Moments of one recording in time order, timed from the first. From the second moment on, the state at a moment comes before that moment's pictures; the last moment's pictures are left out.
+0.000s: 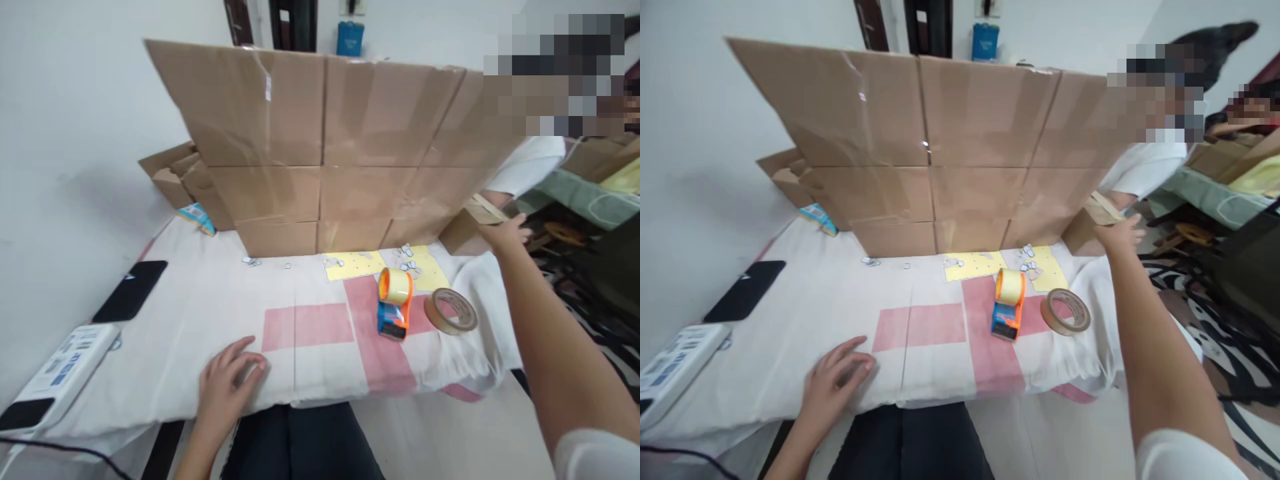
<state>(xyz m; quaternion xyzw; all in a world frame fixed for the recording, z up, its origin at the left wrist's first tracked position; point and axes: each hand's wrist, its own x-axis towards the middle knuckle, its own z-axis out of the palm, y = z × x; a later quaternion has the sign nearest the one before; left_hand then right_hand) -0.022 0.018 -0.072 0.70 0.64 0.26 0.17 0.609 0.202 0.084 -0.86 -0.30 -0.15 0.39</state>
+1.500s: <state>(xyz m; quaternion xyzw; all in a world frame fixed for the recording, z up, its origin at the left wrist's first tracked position) -0.229 0.295 0.084 0.65 0.66 0.37 -0.10 -0.142 0.296 0.001 -0.39 -0.70 0.31 0.51</state>
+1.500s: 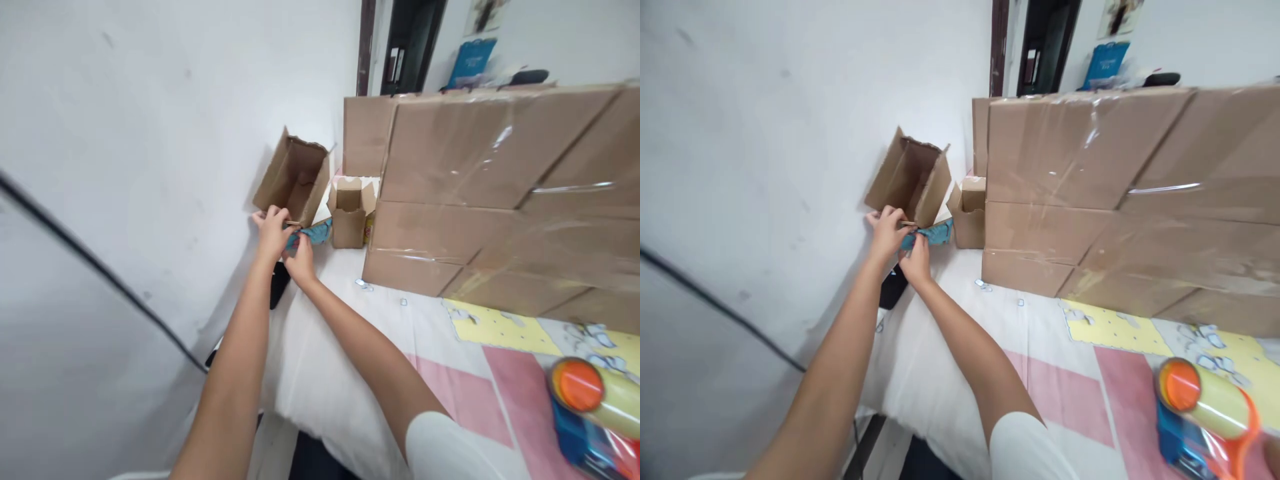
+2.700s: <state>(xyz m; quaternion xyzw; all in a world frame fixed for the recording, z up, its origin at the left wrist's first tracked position) -0.097 0.005 0.053 0.63 0.70 0.33 -0.06 0.185 0.055 0.031 -0.30 -0.95 -0.05 0.09</state>
